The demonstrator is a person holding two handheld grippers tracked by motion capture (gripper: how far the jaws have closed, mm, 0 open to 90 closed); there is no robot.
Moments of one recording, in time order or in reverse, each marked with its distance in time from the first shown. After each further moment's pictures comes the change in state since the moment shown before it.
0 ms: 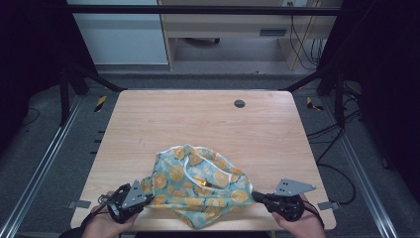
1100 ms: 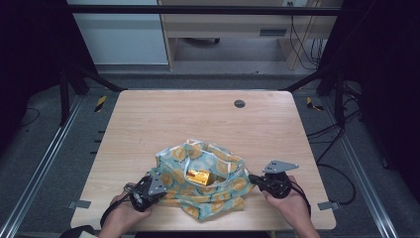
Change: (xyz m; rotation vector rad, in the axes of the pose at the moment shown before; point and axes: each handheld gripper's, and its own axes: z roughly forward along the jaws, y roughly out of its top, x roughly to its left) left arm 0.008 0.021 0.049 0.083 0.000 -0.010; right arm -0.042 0.016 0.045 0.068 -0.130 0.079
